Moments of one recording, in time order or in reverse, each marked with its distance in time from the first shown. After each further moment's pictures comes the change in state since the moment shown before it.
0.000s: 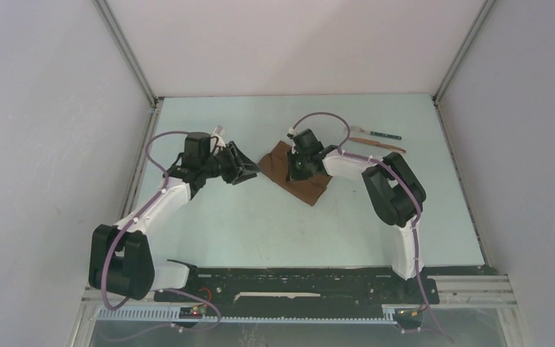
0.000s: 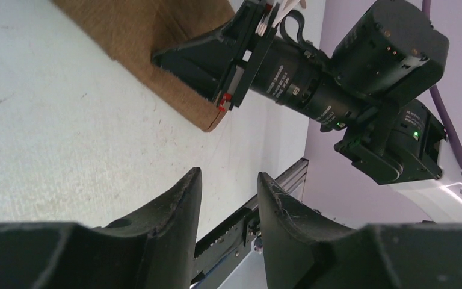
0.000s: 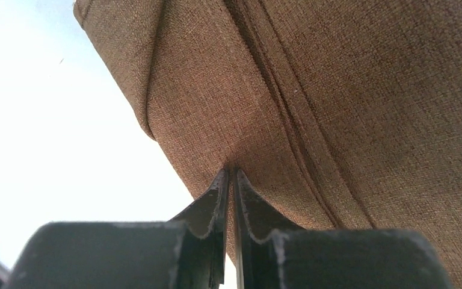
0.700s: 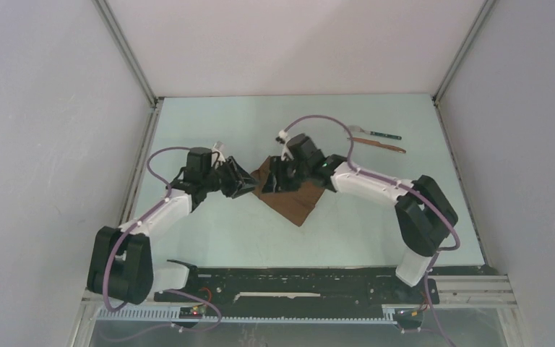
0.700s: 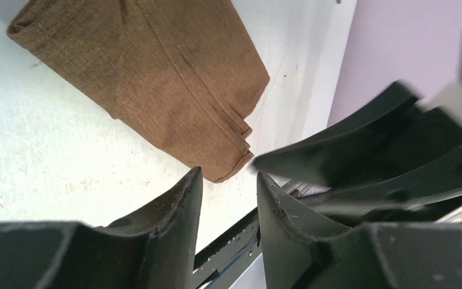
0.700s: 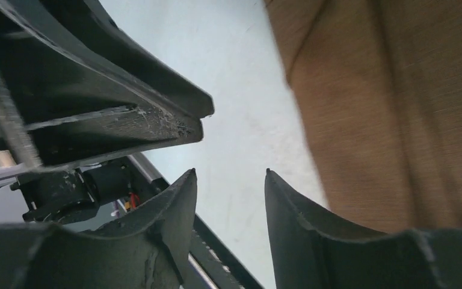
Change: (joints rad) left arm 0.000 -0.083 -0.190 0.069 -0.035 -0.011; right arm 0.208 -0.320 -0.176 0.023 -0.133 0.273
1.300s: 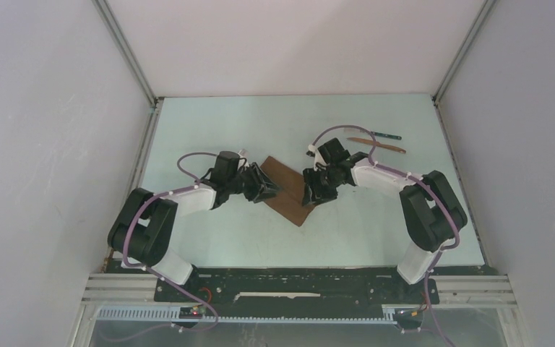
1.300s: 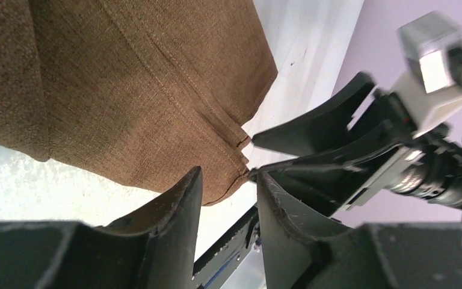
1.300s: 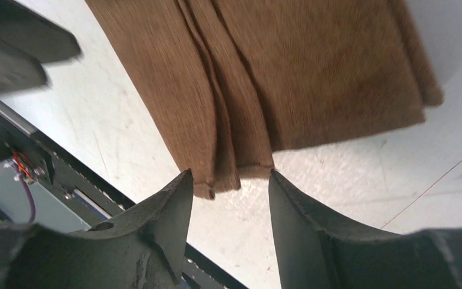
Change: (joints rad) left arm -0.174 0.310 0.005 0.285 -0.020 -0.171; right arm -0.265 -0.027 -0.113 -0.272 -0.099 -0.331
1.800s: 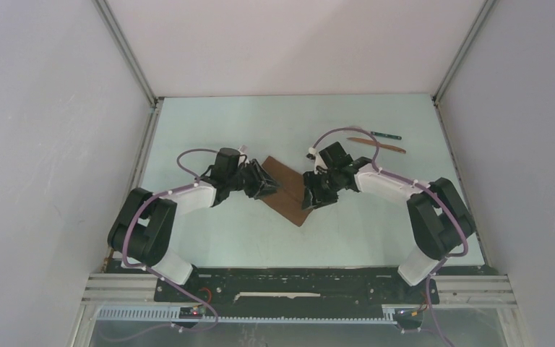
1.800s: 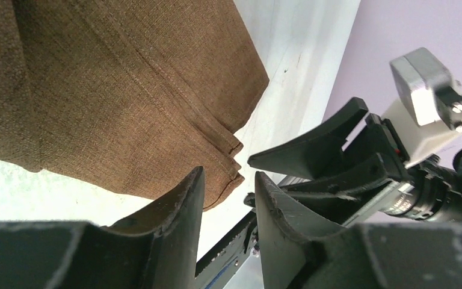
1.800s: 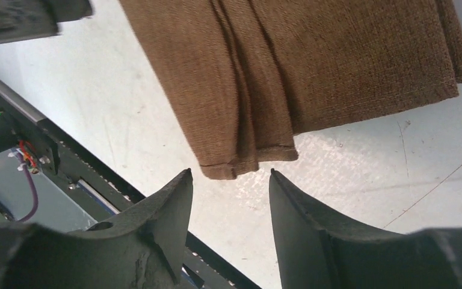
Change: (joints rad) left arm 0.000 0.000 0.030 -0.013 -0.018 0.005; right arm 0.025 -0.058 -0.085 0.025 -0.008 0.016
